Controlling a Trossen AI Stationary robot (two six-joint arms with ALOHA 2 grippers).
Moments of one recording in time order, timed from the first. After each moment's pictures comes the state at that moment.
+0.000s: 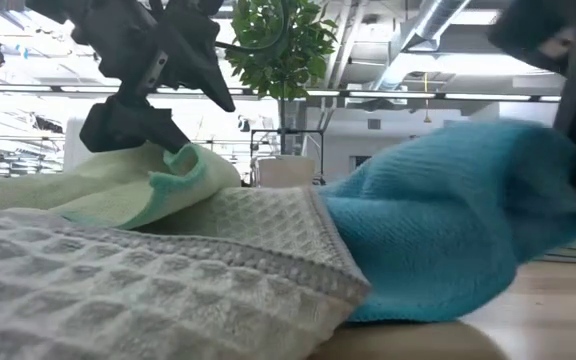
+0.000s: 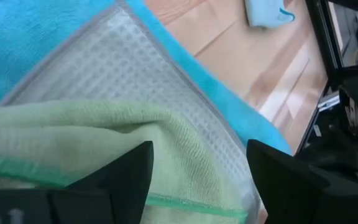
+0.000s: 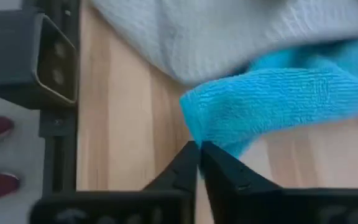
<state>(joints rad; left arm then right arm) -0.31 1.47 0.81 -0.10 -0.14 -1.27 0.81 2.15 1.58 -0.68 0.48 0.76</state>
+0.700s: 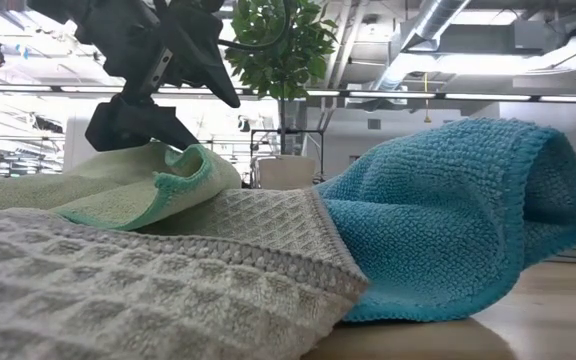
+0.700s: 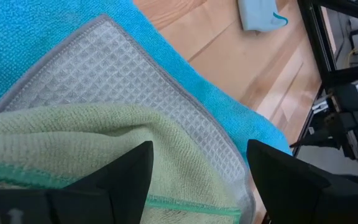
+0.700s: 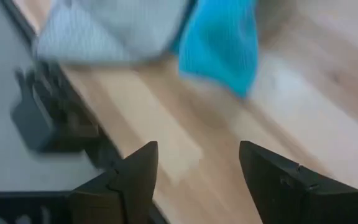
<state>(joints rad) -0.31 1.47 0.81 -0.08 -0.14 -1.26 0.89 2.14 1.58 -0.72 0.52 1.57</state>
